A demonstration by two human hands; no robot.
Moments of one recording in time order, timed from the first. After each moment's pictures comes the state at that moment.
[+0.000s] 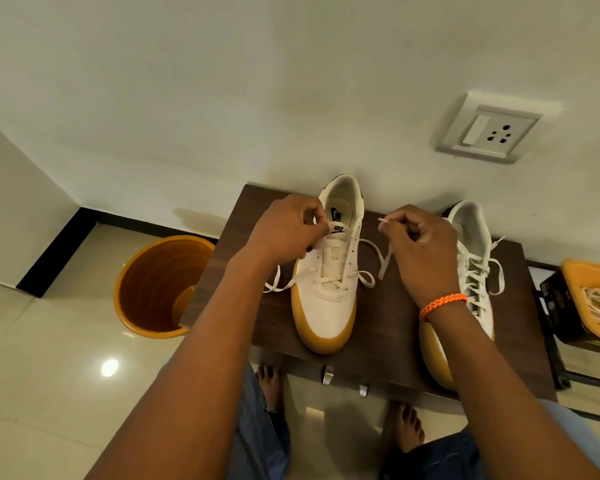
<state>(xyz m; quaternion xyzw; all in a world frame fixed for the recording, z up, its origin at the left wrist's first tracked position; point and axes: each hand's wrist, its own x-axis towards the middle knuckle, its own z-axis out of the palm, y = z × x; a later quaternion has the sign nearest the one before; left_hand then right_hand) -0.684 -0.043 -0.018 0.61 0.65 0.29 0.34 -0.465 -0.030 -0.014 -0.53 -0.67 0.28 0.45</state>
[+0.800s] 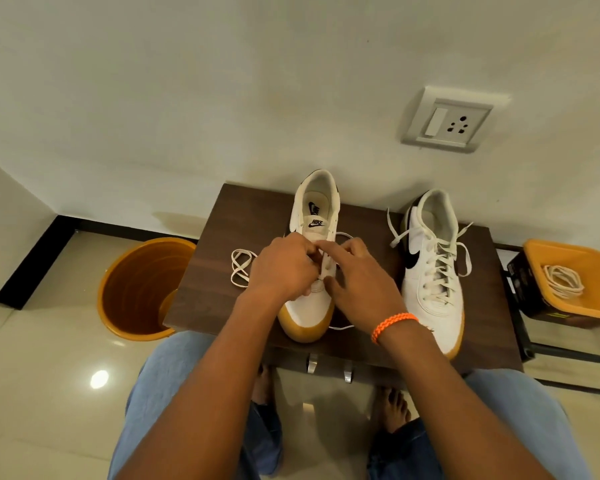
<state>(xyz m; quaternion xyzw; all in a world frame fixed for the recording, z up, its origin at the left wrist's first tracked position) -0.635 -0.079 -0.036 0.60 0.72 0.15 0.32 -0.469 -0.075 -0.051 -0.53 -0.81 0.22 0.13</state>
